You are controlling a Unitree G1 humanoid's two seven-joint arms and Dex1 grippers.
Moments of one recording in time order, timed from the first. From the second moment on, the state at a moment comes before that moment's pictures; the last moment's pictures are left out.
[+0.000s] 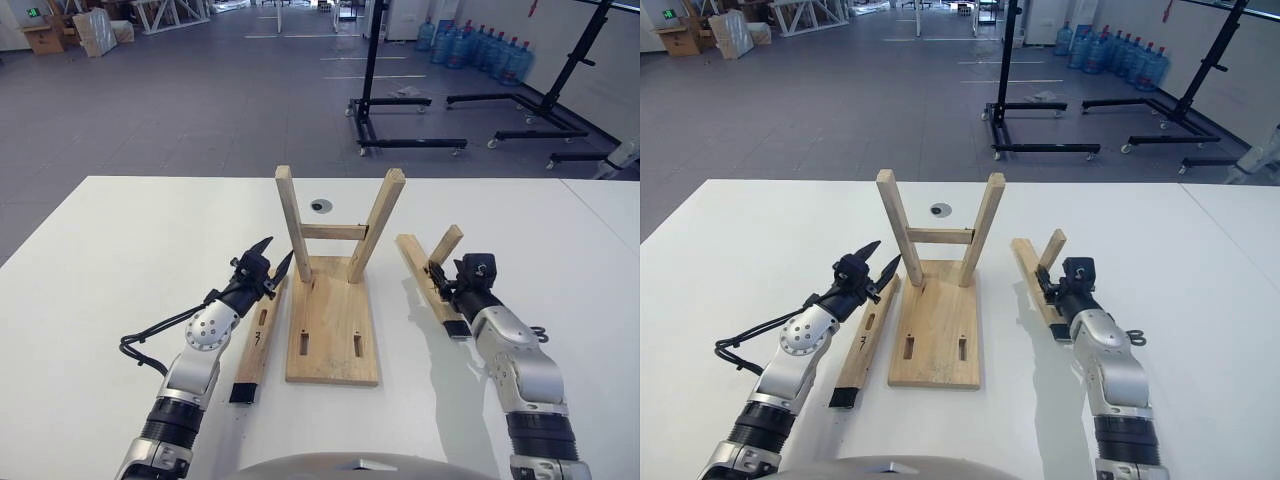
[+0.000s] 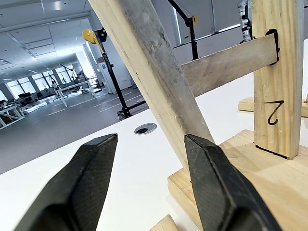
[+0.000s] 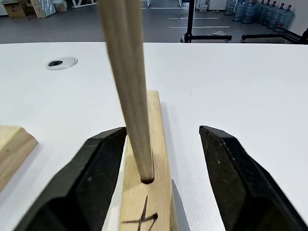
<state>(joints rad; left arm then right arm) -0.10 0.22 -0.14 0.10 0.02 -0.19 -0.33 -0.05 -0.30 -0.19 -0.11 0.29 0.43 0.16</state>
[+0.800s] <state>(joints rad) -0.13 0.22 -0.13 0.15 0.02 -0.24 -0.31 -0.39 -0.34 -0.31 -0.09 0.37 0.36 0.22</state>
